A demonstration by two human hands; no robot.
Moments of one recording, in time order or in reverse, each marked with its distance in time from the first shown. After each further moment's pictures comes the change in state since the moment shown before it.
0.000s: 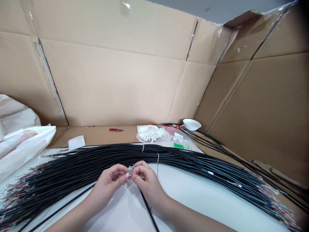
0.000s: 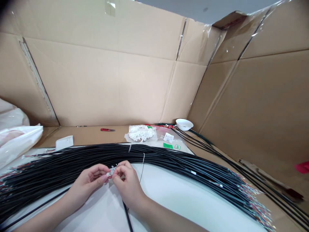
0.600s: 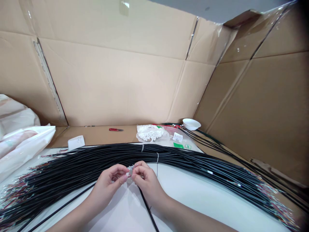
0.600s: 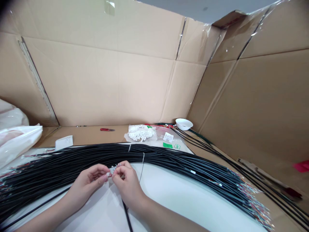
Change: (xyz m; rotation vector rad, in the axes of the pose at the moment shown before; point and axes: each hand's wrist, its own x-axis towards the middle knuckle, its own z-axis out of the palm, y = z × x) left_hand -0.001 0.003 0.001 0.151 0.011 0.042; right_hand 0.001 -0.001 0.000 0.000 -0.009 0.040
